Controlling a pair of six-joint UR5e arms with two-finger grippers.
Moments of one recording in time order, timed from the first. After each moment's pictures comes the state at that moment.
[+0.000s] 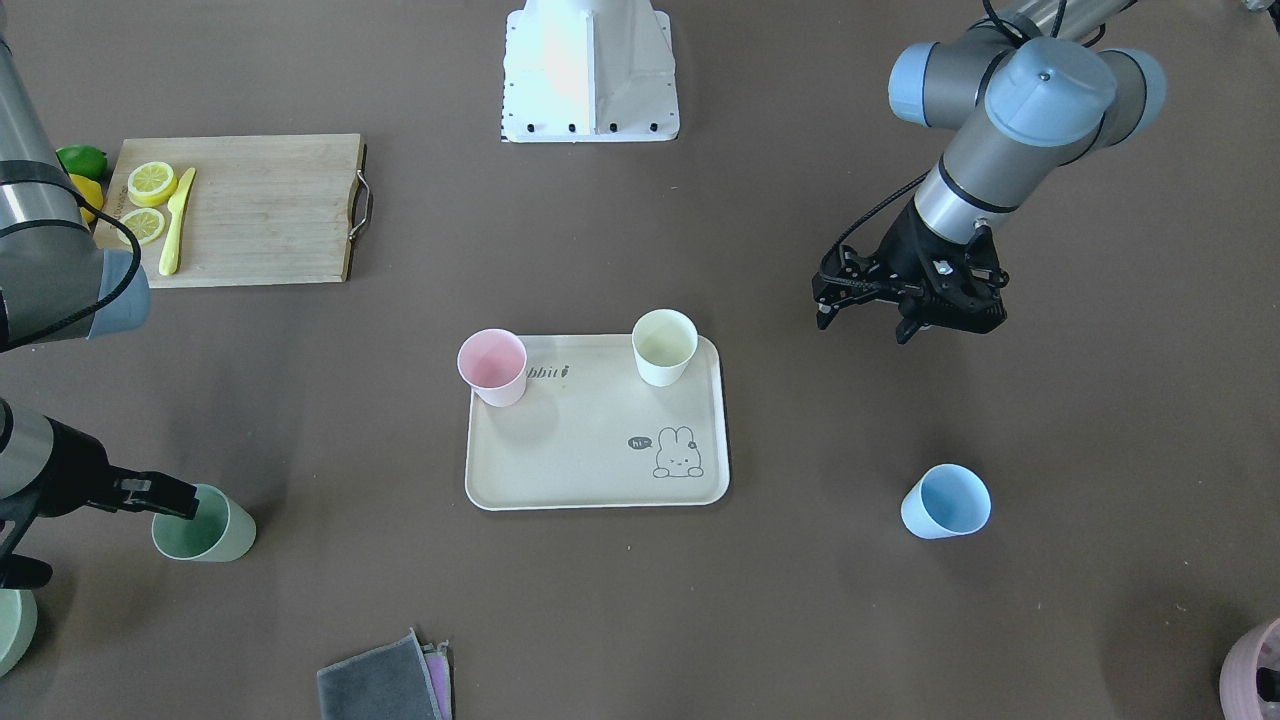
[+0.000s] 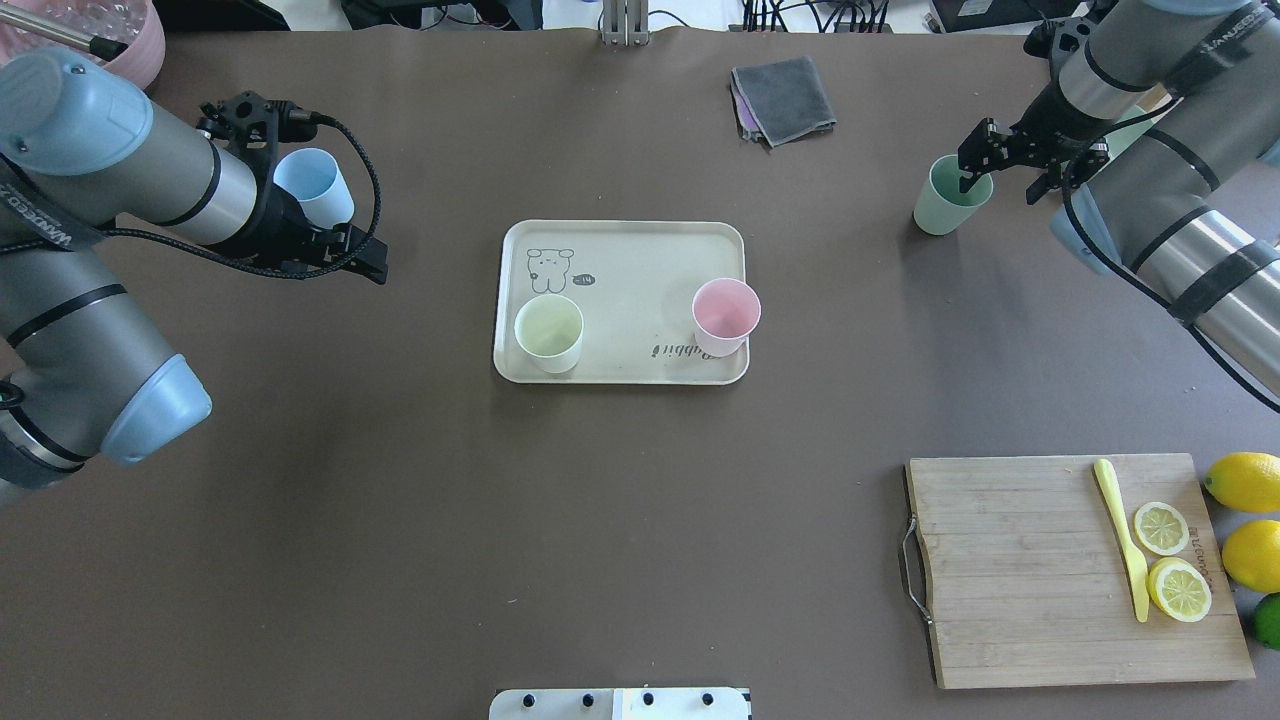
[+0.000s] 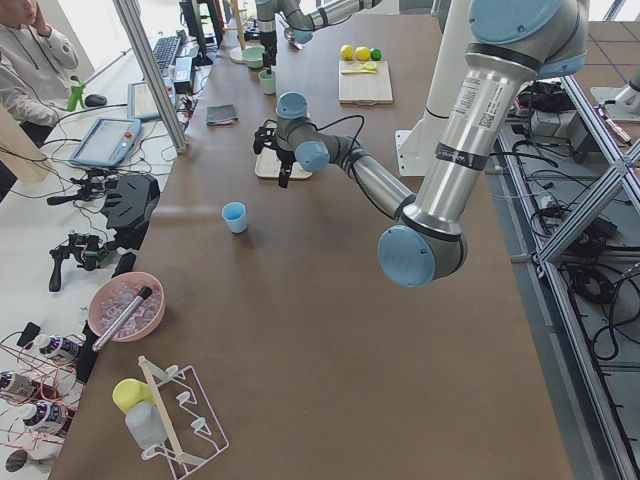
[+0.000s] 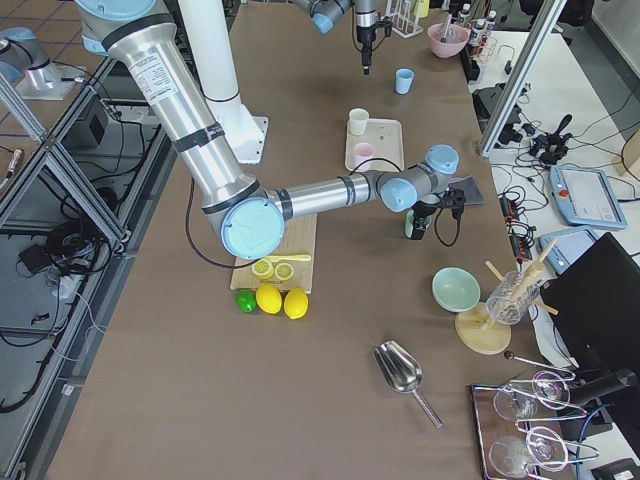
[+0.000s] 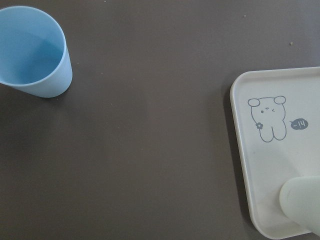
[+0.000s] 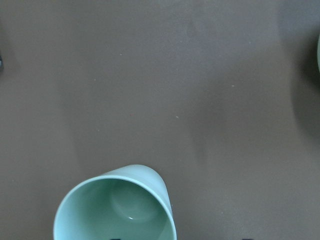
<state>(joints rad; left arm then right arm) -0.85 -1.94 -1.80 -1.85 -2.10 -0.92 1.09 -1.05 1.24 -1.27 2.29 0.83</state>
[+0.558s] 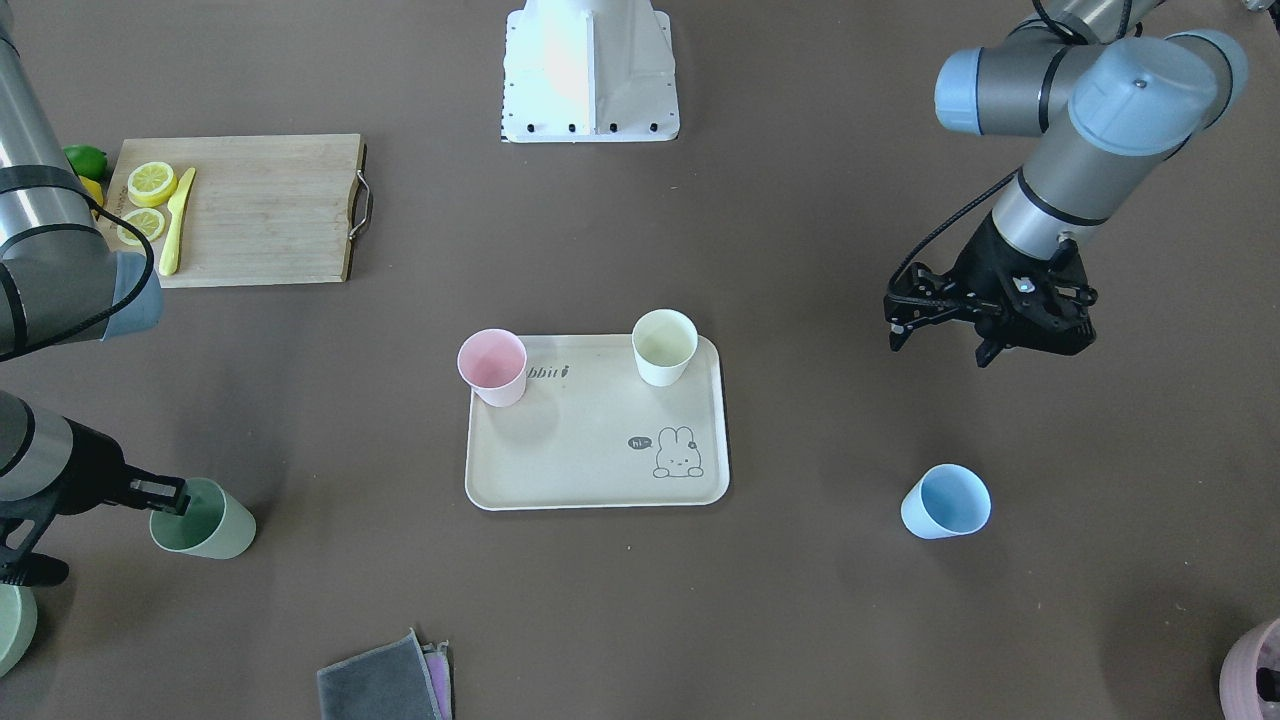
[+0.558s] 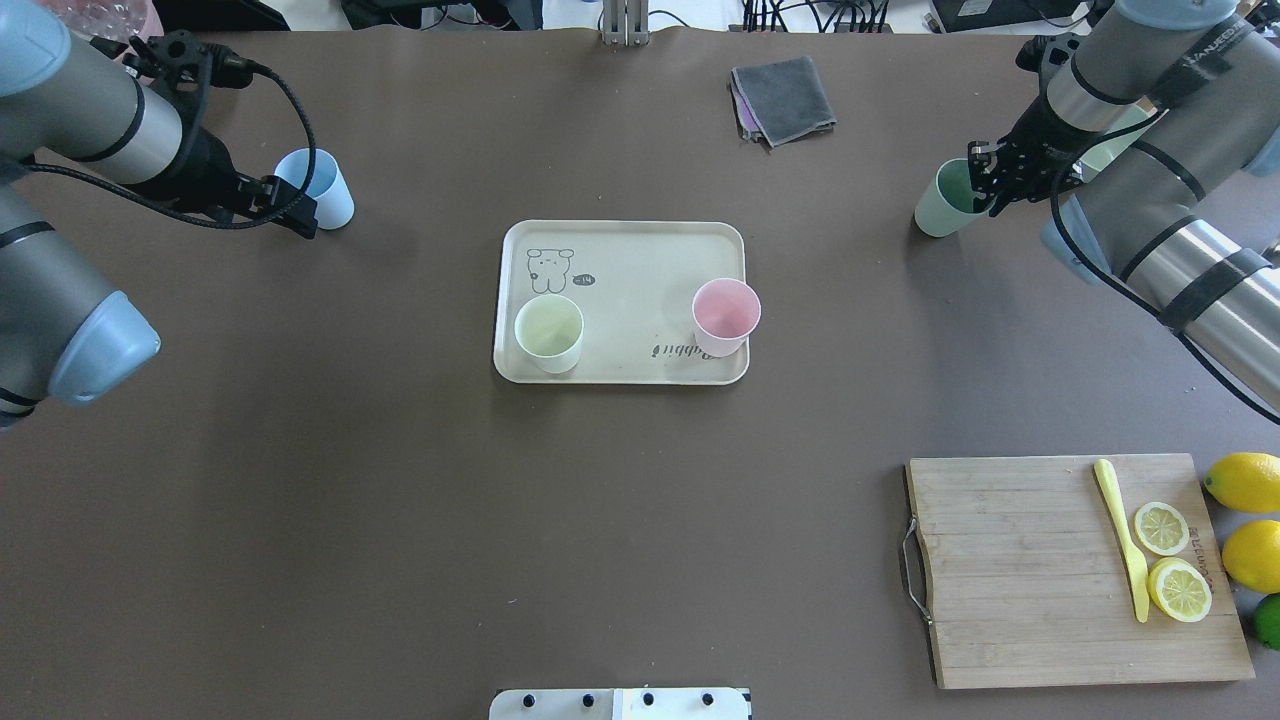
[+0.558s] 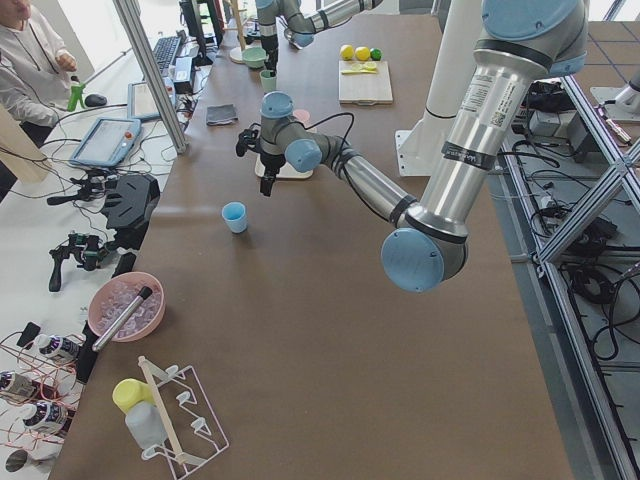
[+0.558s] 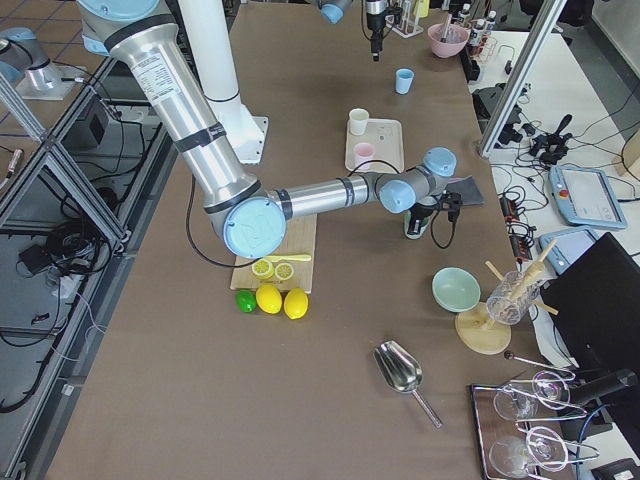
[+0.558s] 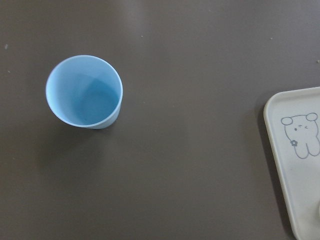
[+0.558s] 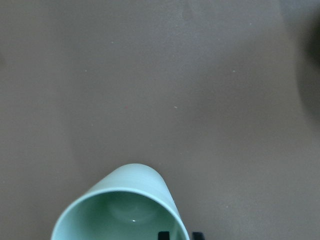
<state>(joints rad) -0.97 -1.94 -1.78 -1.75 -2.11 -0.70 1.07 -1.05 1.23 -1.26 2.29 0.87</state>
